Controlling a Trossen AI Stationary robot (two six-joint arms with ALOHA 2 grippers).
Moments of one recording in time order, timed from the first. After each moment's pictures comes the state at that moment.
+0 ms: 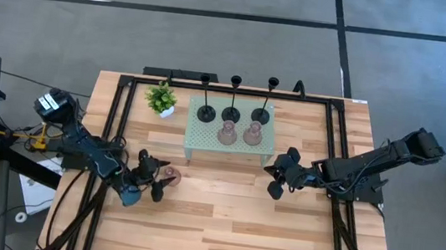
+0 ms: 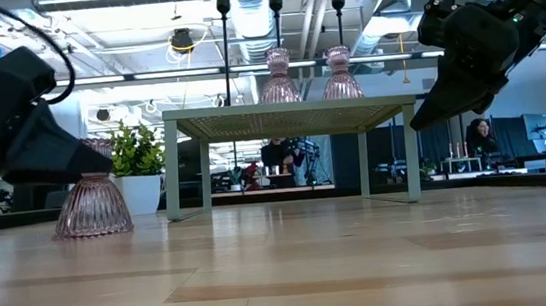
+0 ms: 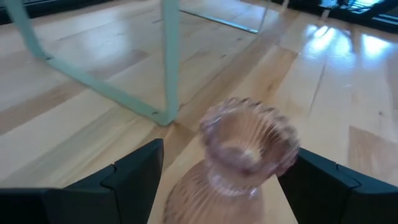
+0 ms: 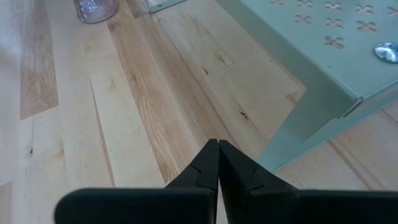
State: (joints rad) left arm -0.76 1.21 0.22 0.33 -1.07 -0.87; right arm 0.30 1.15 0.44 -0.07 0.50 0.57
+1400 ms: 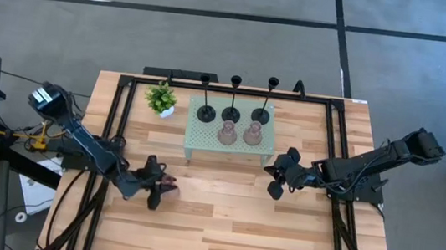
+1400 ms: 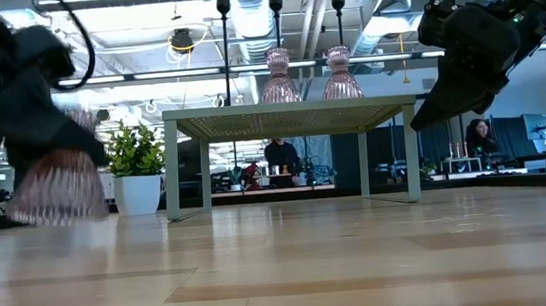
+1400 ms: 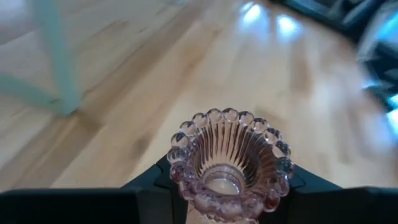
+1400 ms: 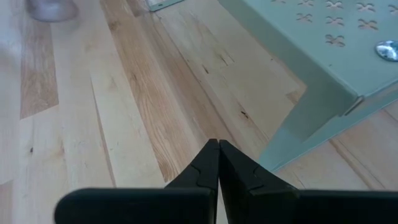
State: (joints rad) left arm -0.70 1.08 0.24 0.41 -0.70 -0.74; right arm 0.30 1.15 0.44 -0.07 0.50 0.57
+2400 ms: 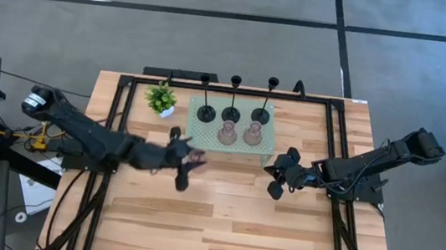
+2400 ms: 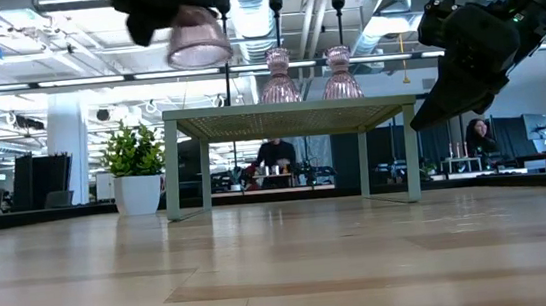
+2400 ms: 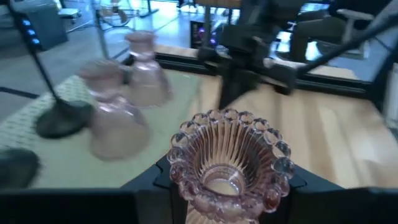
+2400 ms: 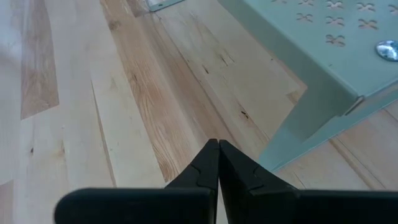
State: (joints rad) left arm -0.37 1.05 0.73 0.16 -0.59 -0.17; right arm 0.30 1.15 0.44 -0.07 0.50 0.57
